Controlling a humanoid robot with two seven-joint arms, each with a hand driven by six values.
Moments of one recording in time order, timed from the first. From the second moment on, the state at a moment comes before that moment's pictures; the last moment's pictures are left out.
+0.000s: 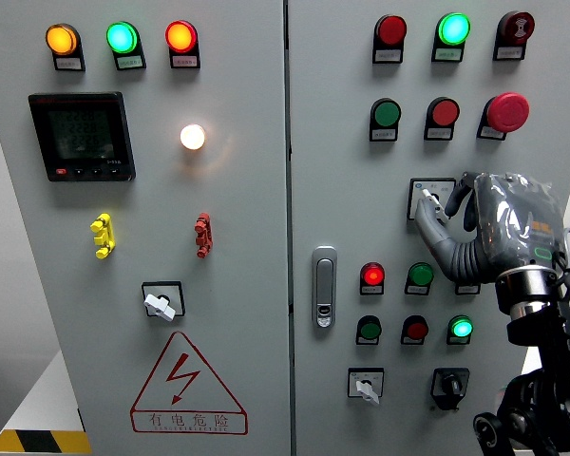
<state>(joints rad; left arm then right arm) -0.04 -0.10 0.10 -0.13 0.05 -0.07 -0.07 0.82 0.16 1.47 1.53 -2.78 0.06 -0.33</state>
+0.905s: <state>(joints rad) -0.04 -0.10 0.10 -0.13 0.05 -0.07 -0.07 0.83 0.16 1.47 1.53 -2.78 0.06 -0.33</state>
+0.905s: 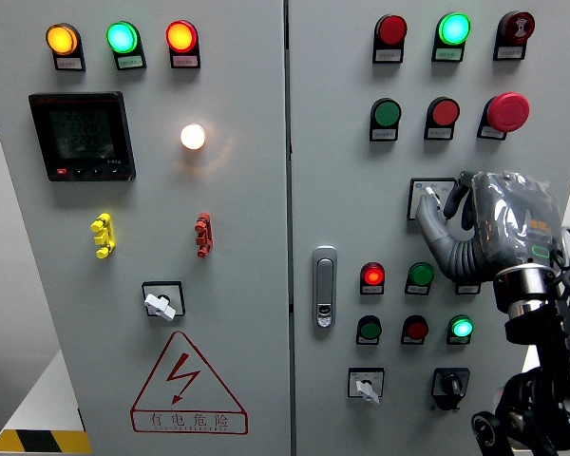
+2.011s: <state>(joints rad) -0.04 -0.10 0.10 -0.13 0.05 -0.07 -0.07 0.82 0.16 1.48 1.55 -2.76 0.06 -0.33</state>
